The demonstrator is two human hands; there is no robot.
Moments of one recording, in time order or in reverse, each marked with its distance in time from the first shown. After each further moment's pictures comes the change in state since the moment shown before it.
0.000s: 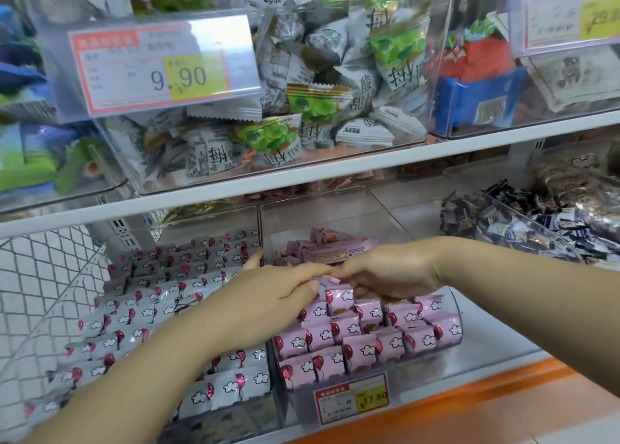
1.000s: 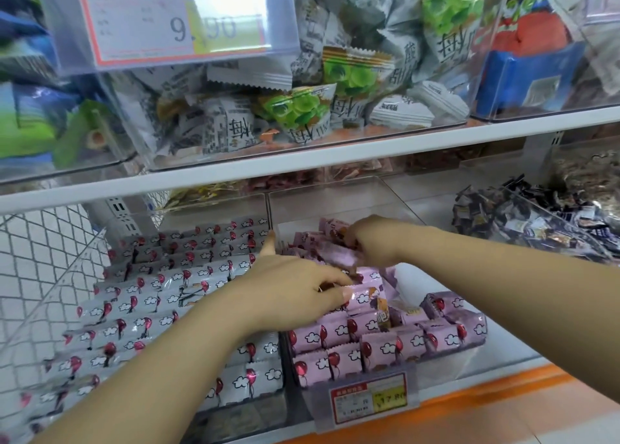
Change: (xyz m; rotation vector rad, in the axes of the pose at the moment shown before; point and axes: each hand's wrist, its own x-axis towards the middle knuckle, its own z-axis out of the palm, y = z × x) left_hand 0.018 0.004 0.003 0.164 -0.141 -0.040; right_hand 0.058 -0.004 -0.028 -1.049 0.512 0.069
